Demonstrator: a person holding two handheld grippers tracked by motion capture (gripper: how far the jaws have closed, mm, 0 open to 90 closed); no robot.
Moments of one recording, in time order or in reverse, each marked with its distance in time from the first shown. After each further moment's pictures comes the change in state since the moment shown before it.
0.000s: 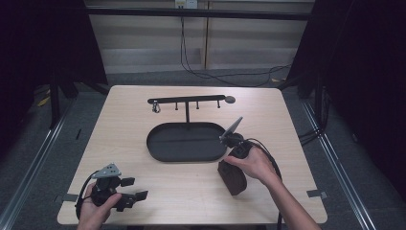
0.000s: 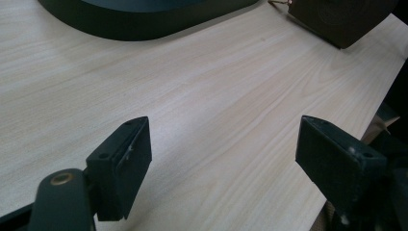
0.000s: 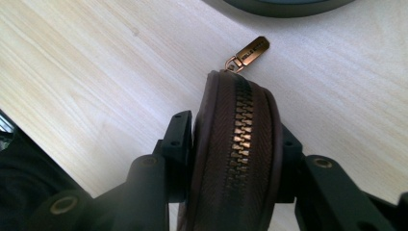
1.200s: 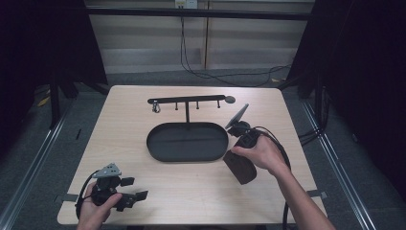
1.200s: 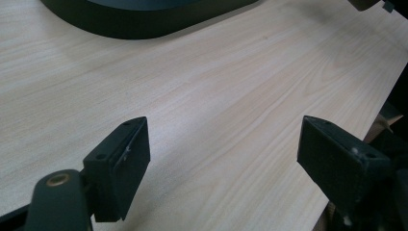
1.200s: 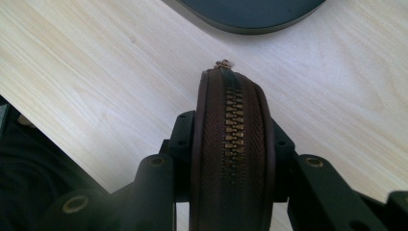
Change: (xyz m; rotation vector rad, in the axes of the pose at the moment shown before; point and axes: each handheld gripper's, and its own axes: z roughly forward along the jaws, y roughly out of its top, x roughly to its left) left arm 0.001 0.001 0.001 0.008 0.001 0.001; right arm 0.000 0.005 -0.047 -0.008 -0.071 -0.029
